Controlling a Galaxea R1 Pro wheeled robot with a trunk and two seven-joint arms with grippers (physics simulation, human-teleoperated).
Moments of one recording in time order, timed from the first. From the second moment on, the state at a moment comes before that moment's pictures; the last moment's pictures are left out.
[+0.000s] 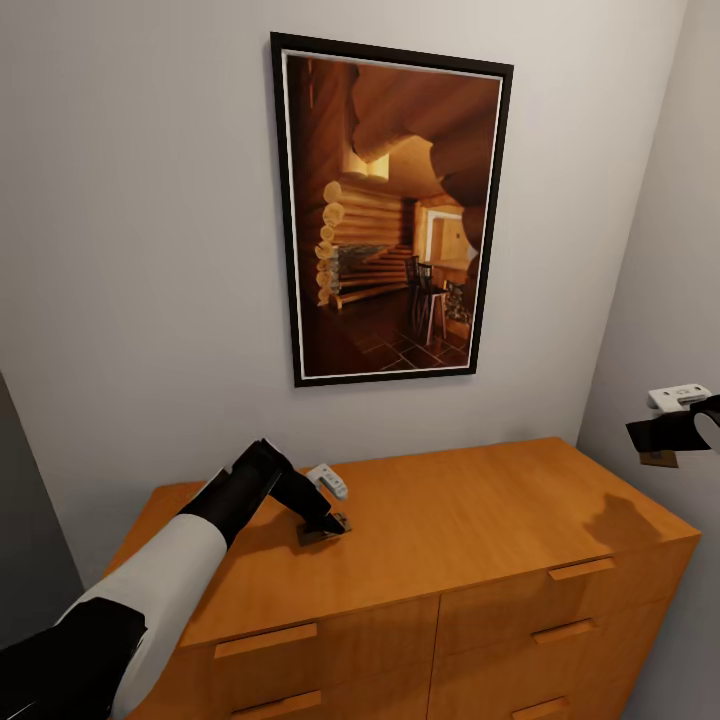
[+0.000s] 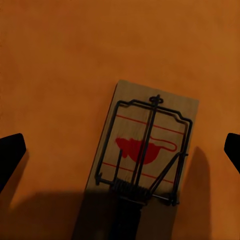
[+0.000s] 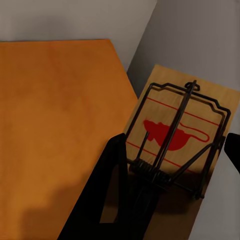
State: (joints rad) left arm -0.95 -0.07 -0.26 -0.64 -0.58 0.69 -1.02; right arm -0.91 -0.78 0.33 -1.15 -0.44 1.04 0.09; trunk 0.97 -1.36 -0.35
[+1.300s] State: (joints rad) left arm -0.95 -0.07 -0.26 -0.63 -0.58 0.69 -0.96; right arm -0.91 -0.78 0.33 -1.15 -0.44 1.04 0.09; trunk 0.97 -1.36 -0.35
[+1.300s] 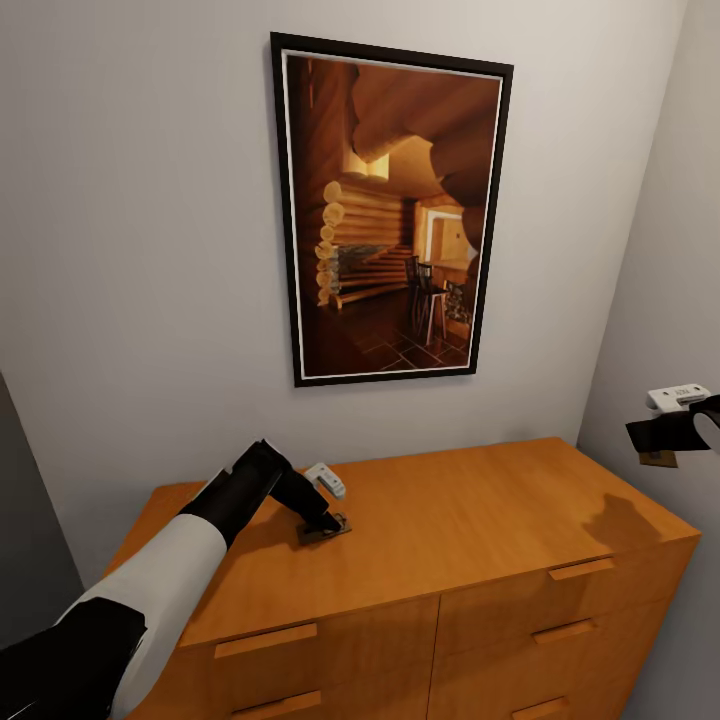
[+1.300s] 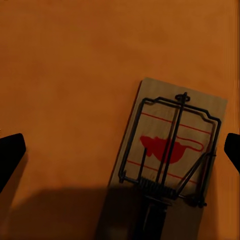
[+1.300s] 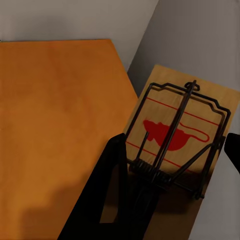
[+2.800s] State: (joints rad) left arm -0.95 -0.07 -0.26 -0.58 -0.58 0.61 -1.05; right arm -0.91 -0.78 0.33 -1.15 -0.44 1.04 0.09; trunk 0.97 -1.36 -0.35
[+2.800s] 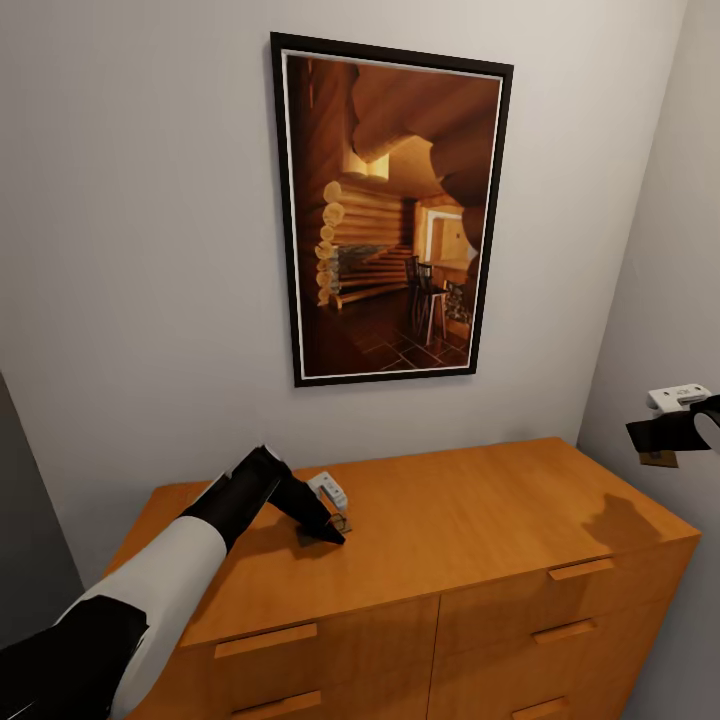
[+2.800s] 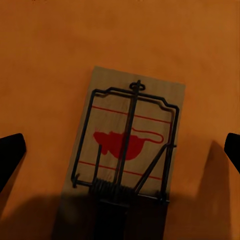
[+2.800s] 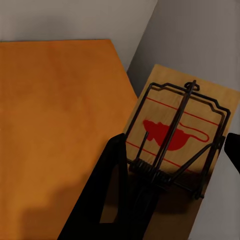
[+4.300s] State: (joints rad) left arm -0.95 -0.07 -0.26 -0.57 -0.56 0.62 -0.98; right arm -0.91 -0.78 0.33 -1.15 -0.45 1.04 0.09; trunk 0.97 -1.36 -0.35
